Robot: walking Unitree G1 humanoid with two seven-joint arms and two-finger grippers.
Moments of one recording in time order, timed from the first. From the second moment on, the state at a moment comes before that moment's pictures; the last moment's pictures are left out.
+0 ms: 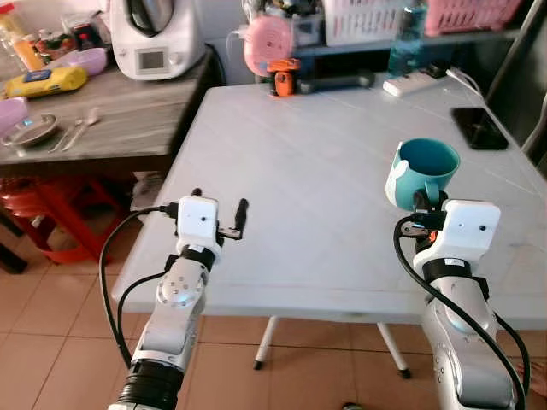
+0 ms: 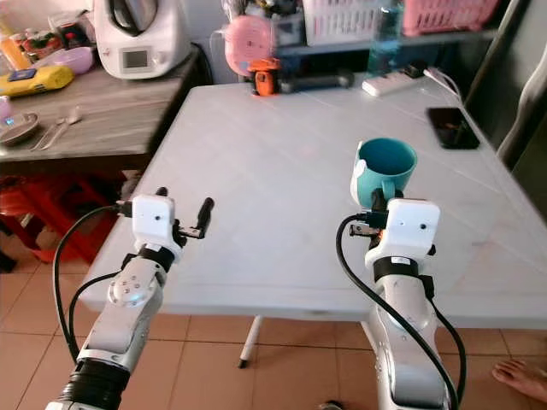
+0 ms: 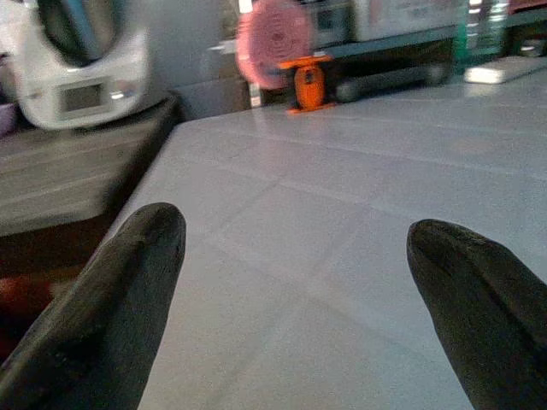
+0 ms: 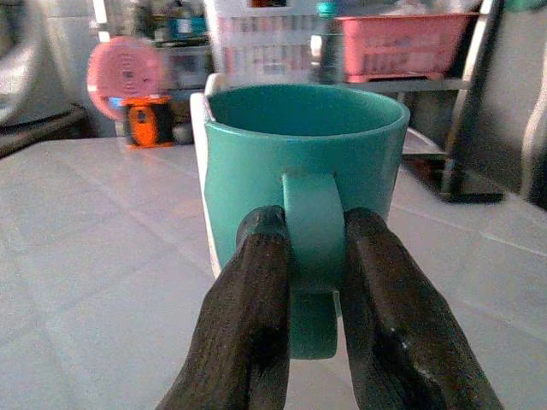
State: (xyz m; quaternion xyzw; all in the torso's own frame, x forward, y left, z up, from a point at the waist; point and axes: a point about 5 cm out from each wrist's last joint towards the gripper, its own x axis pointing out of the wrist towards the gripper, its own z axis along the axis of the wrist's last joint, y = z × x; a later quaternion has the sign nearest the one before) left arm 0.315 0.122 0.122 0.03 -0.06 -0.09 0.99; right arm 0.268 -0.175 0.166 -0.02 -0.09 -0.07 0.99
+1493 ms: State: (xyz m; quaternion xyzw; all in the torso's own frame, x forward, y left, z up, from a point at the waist) left arm 0.319 0.109 0.126 0.03 -0.08 -0.11 0.99; right arm 0.279 -0.165 0.172 -0.02 -0.11 -0.06 0.99
